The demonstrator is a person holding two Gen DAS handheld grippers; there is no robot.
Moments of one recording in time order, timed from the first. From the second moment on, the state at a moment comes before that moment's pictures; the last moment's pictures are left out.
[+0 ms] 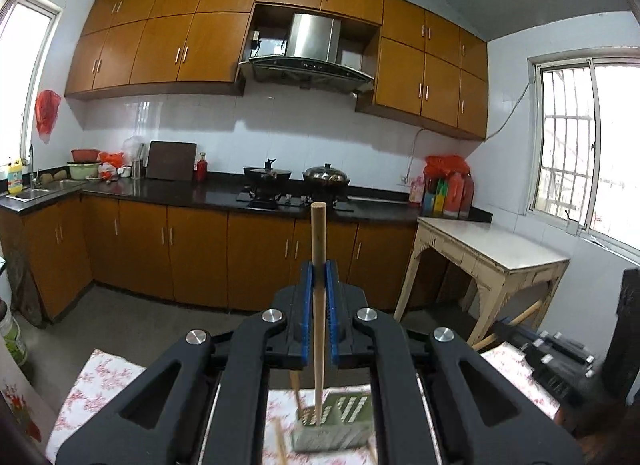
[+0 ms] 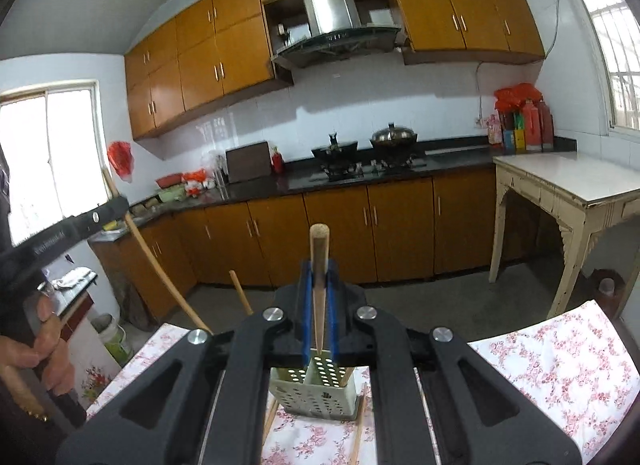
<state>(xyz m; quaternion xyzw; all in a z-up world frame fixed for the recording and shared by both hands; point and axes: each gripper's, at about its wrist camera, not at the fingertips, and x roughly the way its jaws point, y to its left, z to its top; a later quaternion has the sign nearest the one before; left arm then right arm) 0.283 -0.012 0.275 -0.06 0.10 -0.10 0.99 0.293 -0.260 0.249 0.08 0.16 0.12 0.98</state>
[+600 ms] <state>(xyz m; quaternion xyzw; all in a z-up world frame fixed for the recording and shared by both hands) 0.348 -0.037 0.197 -0.07 0.16 -0.06 0.98 0.344 -0.249 0.197 0.08 0.24 0.12 0.96</state>
